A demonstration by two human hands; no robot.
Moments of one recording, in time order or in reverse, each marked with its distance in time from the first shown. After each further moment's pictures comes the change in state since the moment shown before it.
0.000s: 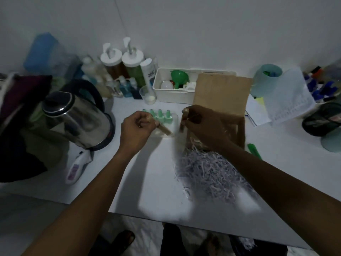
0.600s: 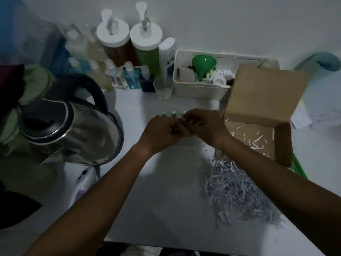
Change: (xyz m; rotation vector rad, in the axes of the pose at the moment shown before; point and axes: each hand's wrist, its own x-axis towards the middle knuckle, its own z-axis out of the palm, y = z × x) left_hand 0.106 -0.079 -0.008 0.459 -0.486 0.306; right_hand 0.090 0.041 0.109 -0.267 -0.171 0.043
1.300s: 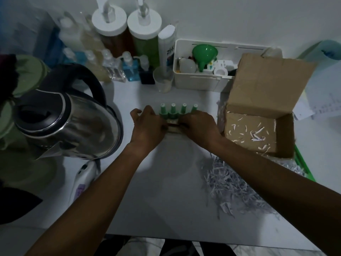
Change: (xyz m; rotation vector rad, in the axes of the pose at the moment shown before) left_hand -0.017 -0.027 0.004 0.569 0.011 -0.185; right_hand -0.003 0.003 0.040 -0.515 -0.132 -0.105
